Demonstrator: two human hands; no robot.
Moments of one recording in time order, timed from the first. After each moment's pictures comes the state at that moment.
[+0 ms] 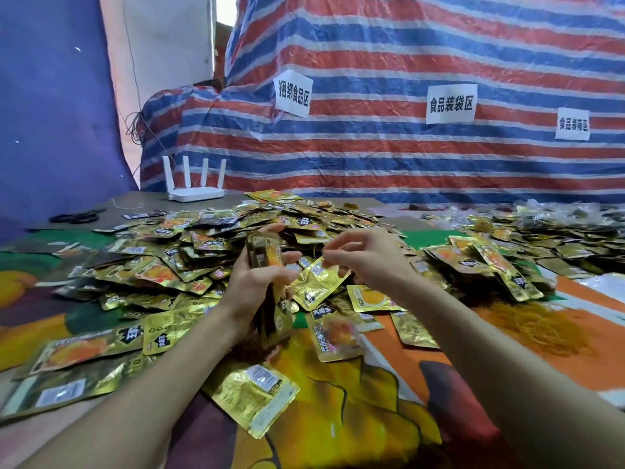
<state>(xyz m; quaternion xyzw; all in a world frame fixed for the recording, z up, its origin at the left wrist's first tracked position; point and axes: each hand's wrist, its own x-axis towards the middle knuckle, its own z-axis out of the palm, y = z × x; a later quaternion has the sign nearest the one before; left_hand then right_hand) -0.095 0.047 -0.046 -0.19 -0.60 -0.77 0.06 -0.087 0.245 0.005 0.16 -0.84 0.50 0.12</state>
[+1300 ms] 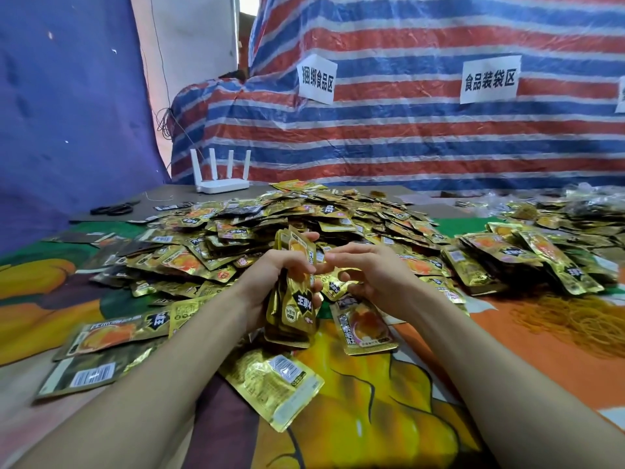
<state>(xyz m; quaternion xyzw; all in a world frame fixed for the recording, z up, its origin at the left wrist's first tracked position) -0.097 0.038 -0.040 -0.12 -0.54 -0.81 -0.17 -0.117 0.225 -0.038 0.12 -0.70 0.70 -0.07</state>
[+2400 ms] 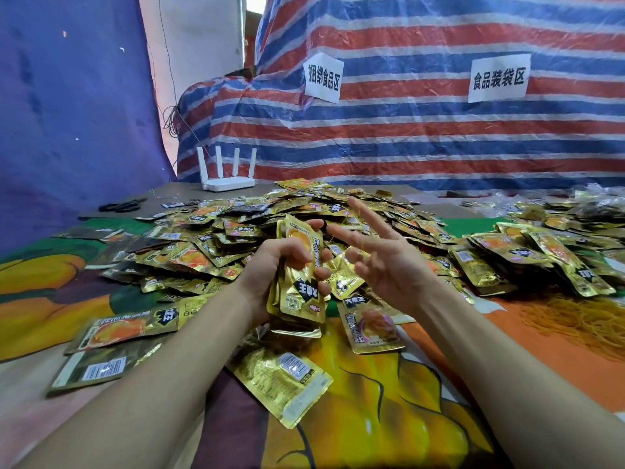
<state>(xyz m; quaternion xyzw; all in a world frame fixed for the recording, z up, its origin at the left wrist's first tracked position) -0.099 0.033 -0.035 -0.17 -0.44 -0.86 -0.21 -0.115 0.226 -0.029 0.21 -0.50 0.84 -0.12</state>
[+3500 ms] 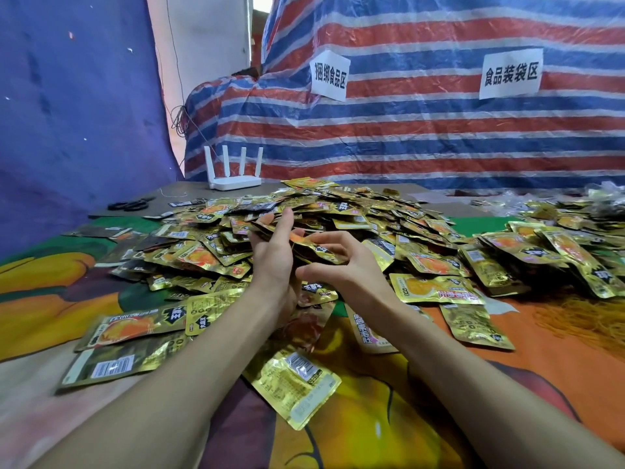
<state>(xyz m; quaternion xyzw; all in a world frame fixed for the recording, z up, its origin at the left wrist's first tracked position) -0.106 0.052 -0.034 0.04 -0.44 -0.89 0.11 -0.088 0.171 -0.043 0.20 -0.75 0.62 0.09</state>
